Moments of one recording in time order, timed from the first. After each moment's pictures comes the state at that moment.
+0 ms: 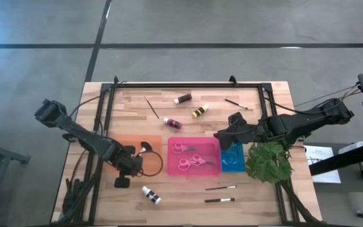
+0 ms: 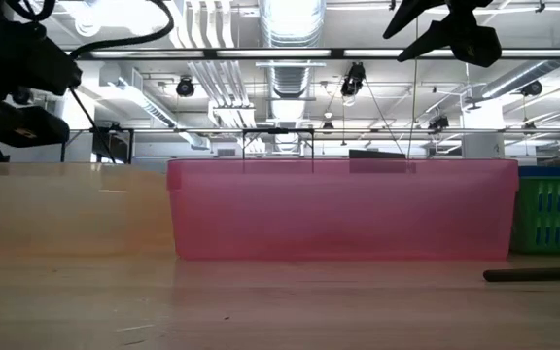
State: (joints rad) left arm -0.52 1.35 0.74 -0.77 0.10 -0.50; right arm 0.26 1.13 0.99 -0.59 0.44 1.18
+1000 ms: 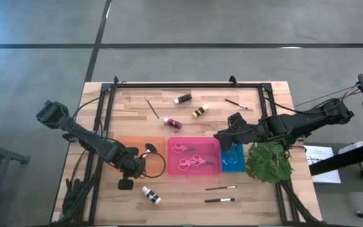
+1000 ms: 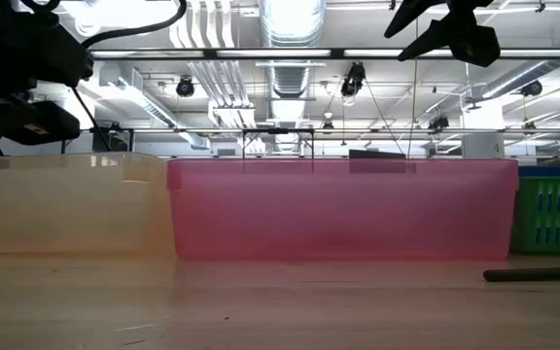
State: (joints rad) left arm -0.52 1.39 0.77 -0.73 0.08 -0.51; right arm 0.26 1.13 0.99 -0.59 0.42 1.14
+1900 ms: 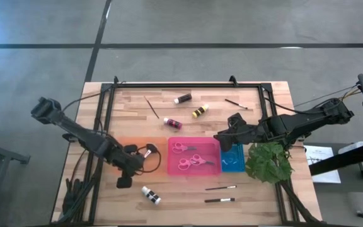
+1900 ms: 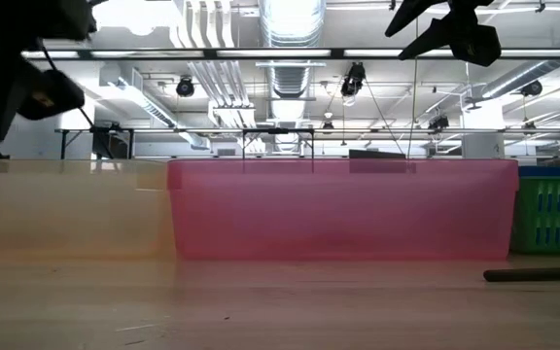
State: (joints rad) left arm -0.52 1.23 0.78 -0.71 0.04 -0.55; right arm 0.27 1.13 0.99 -0.59 0.42 1.14
